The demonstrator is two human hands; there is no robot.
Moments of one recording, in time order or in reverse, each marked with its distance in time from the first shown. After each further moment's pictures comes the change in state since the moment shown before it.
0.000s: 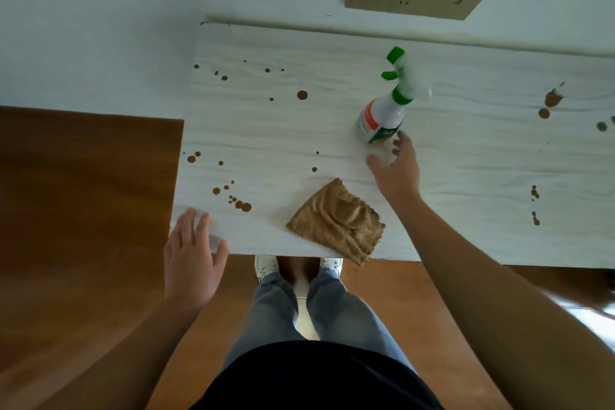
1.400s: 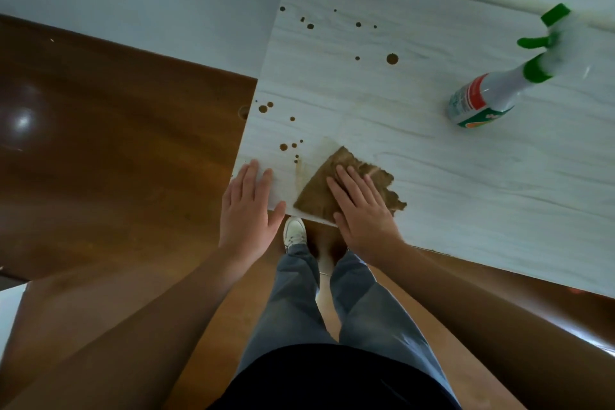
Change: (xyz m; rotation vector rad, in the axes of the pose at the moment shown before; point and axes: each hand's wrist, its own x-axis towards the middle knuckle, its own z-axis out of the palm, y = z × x) left_hand -0.003 -0.018 0.014 0.013 0.106 0.088; right_hand -0.140 0.009 0.120 -0.754 -0.451 -0.870
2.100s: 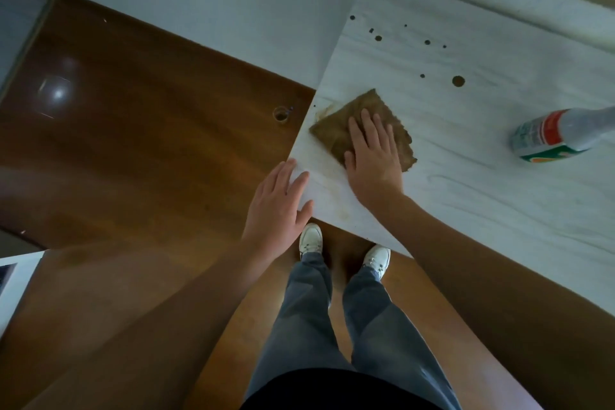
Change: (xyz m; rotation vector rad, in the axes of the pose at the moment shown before) left_hand 0.005 -0.037 -0.006 -0.082 0.061 0.051; right_hand 0.136 -0.047 -0.024 -0.040 0.117 0.125
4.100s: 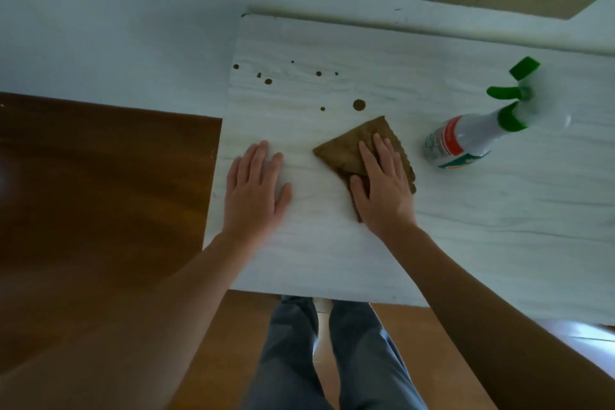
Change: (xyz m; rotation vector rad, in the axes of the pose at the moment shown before) left_hand 0.161 0.059 0.016 0.053 -0.032 0.156; right_hand -0.016 0.134 -0.025 0.249 0.207 0.316
